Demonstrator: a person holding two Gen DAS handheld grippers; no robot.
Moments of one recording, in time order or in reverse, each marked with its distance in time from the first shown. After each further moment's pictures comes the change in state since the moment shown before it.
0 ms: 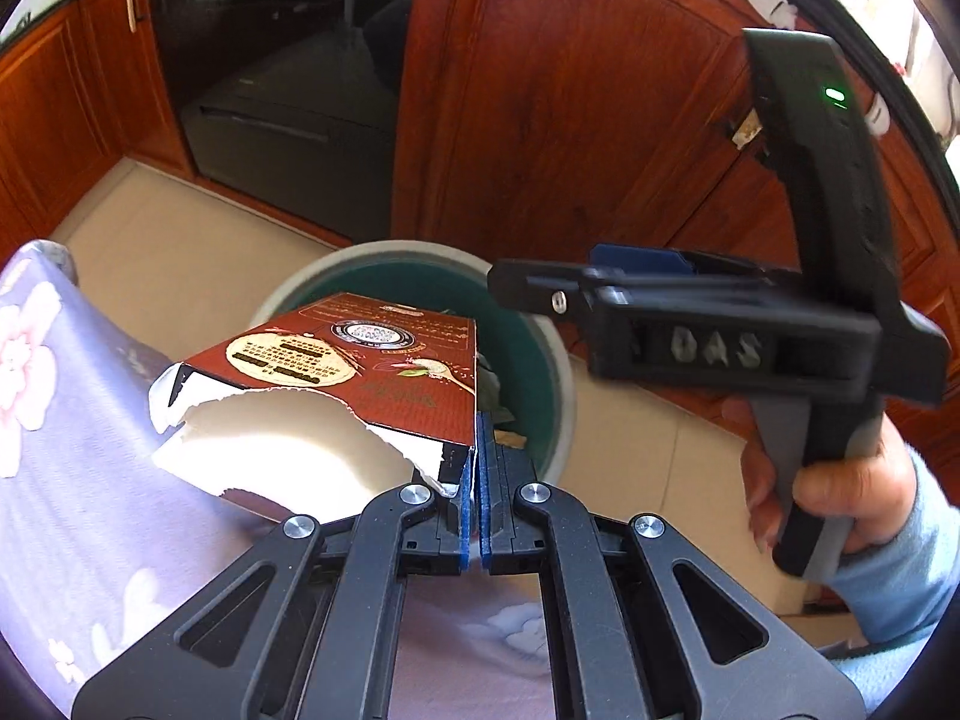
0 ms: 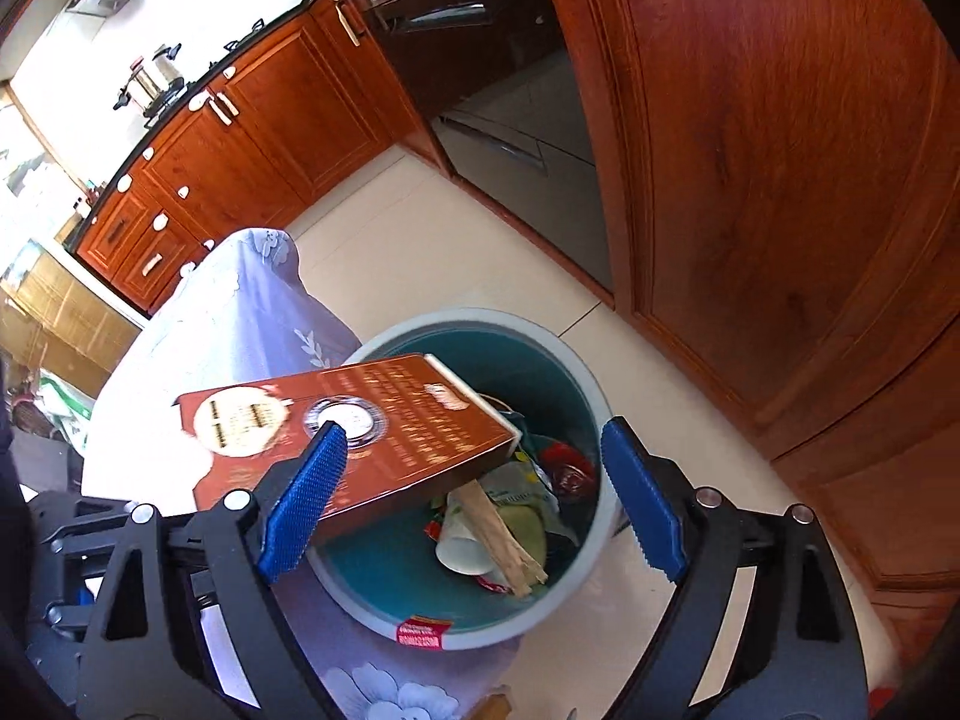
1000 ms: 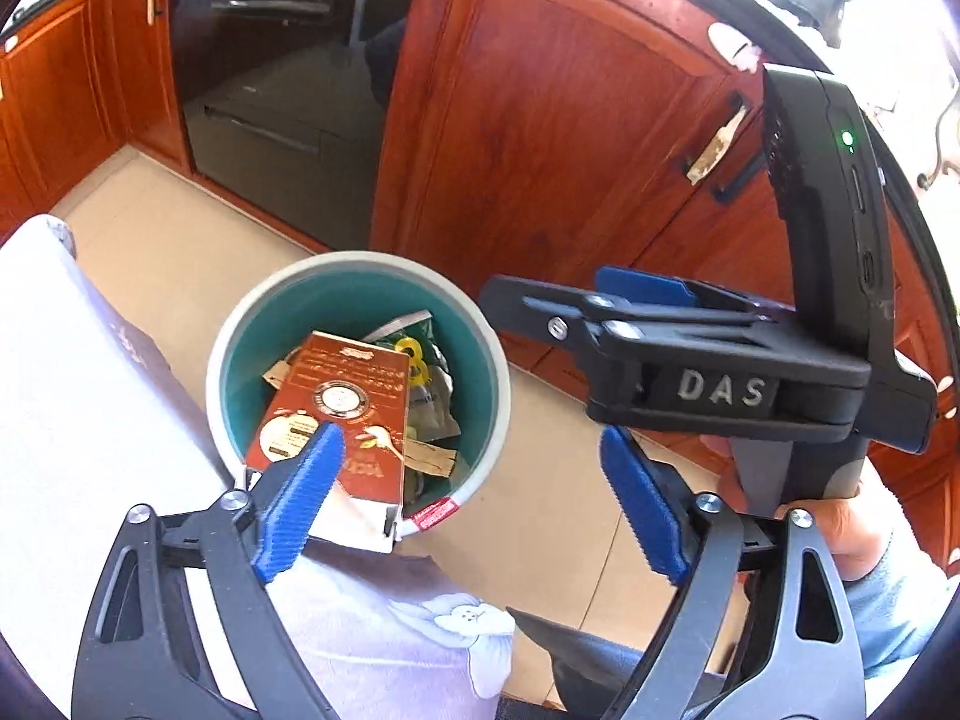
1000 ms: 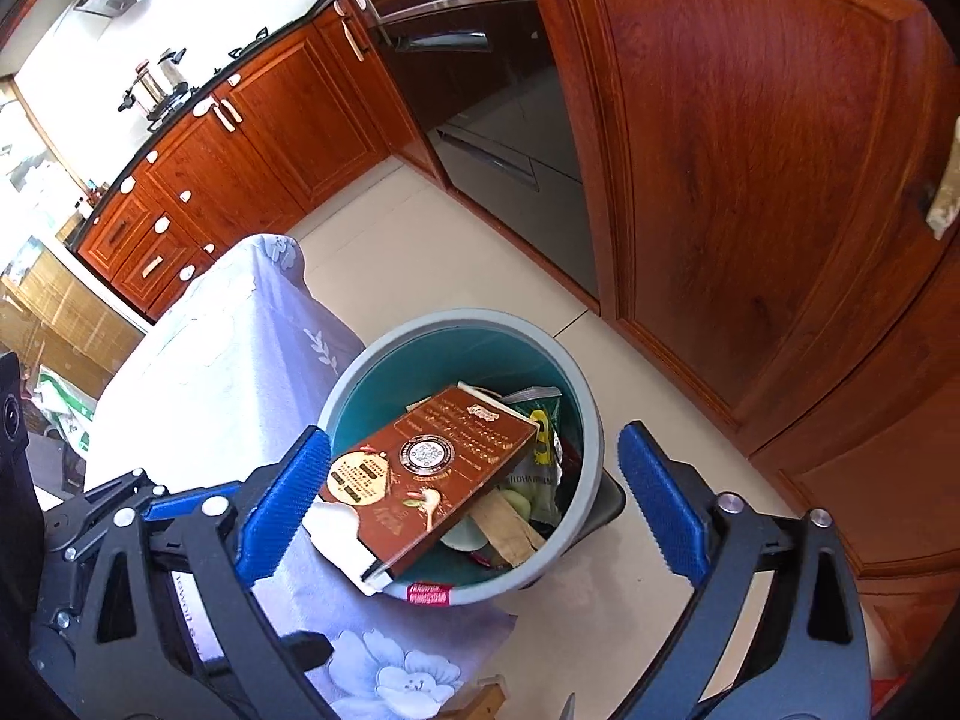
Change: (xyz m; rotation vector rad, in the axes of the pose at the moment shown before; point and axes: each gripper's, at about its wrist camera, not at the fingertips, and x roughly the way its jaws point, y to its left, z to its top) left arm -0.048 -0.027 -0.017 -0.066 -0.074 -0.023; right arm -0.041 0.010 -0.012 -0.011 -0.029 -0.020
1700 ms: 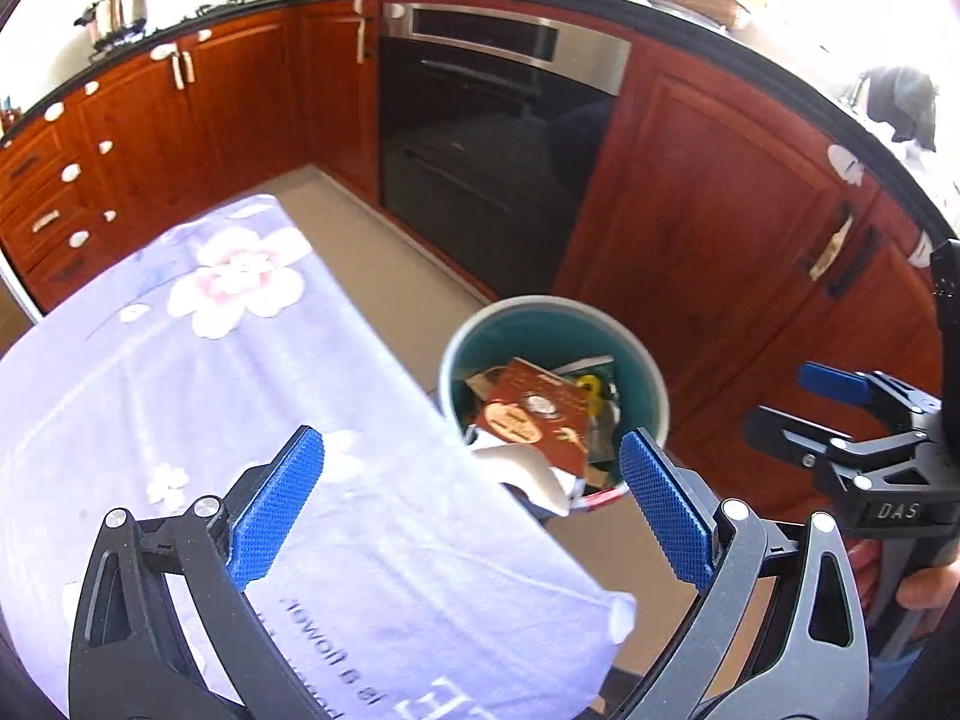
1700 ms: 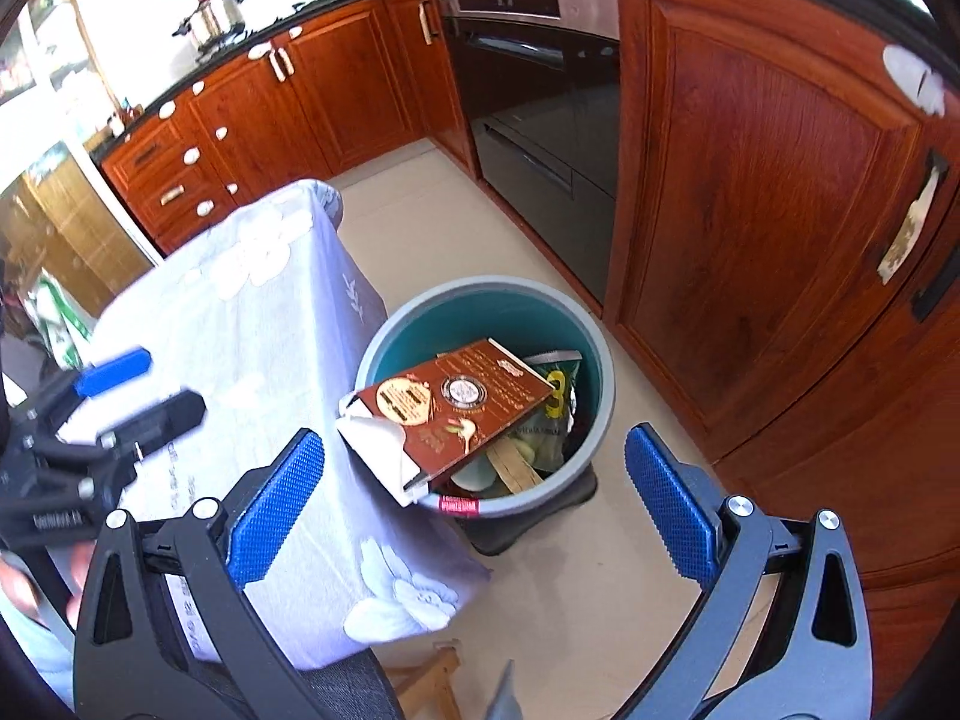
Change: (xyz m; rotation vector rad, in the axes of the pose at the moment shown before) left arm -0.083 0.049 -0.052 -0.200 -0.191 0.345; right arm -0.061 0.059 -0.040 -0.202 0.010 -0.059
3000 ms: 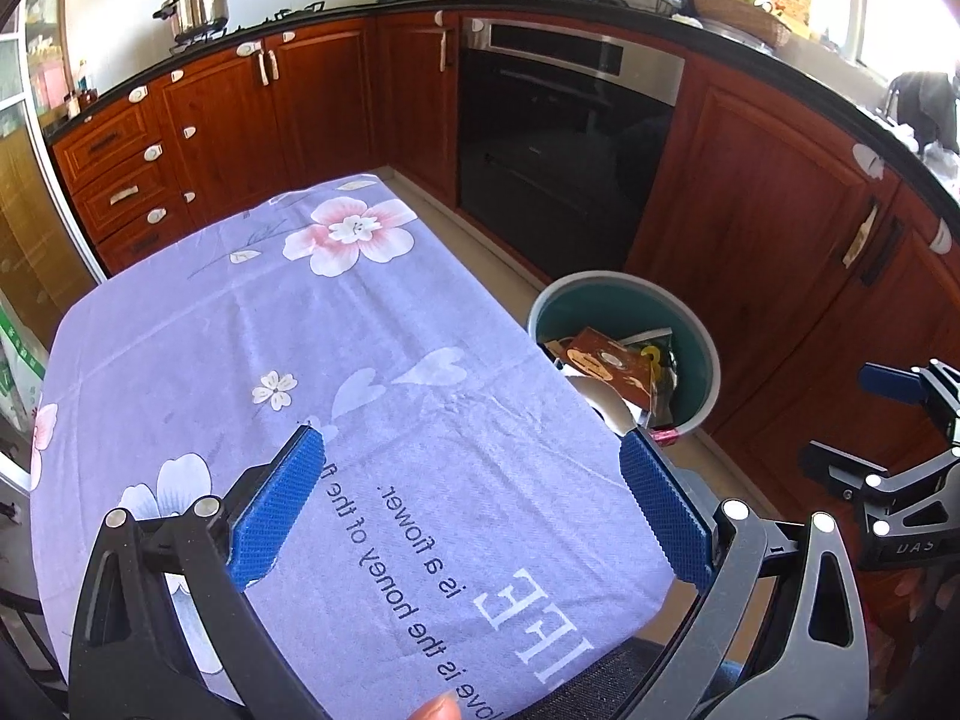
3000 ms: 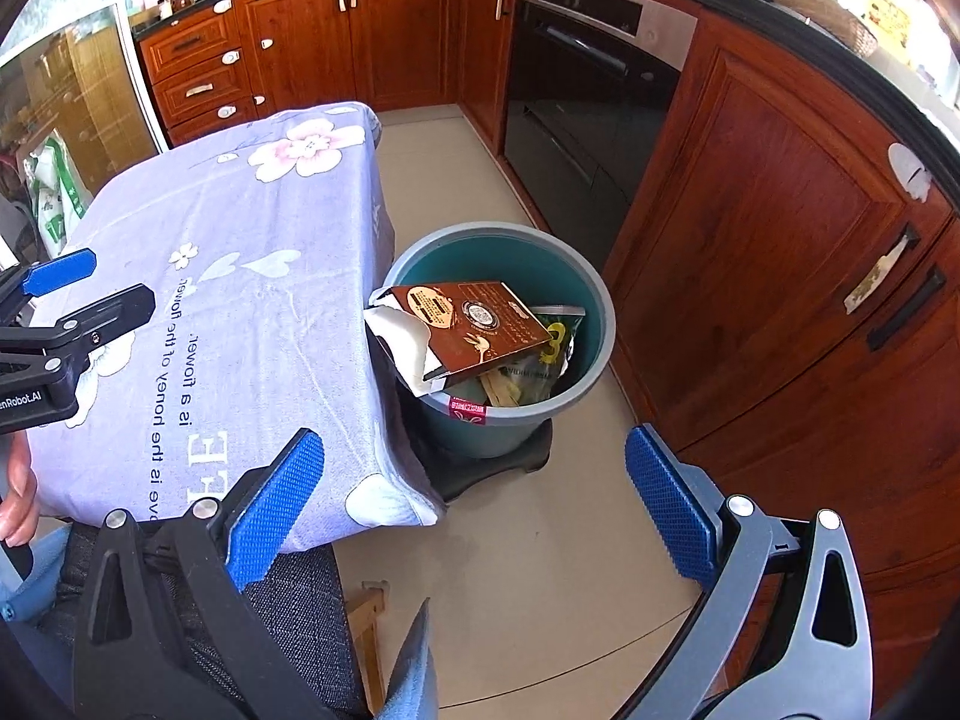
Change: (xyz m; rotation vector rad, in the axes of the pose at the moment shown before) left arm -0.056 0.030 -0.065 -0.064 -0.038 0.139; right arm -0.032 0.057 -0.059 -0.240 0.049 -0.108
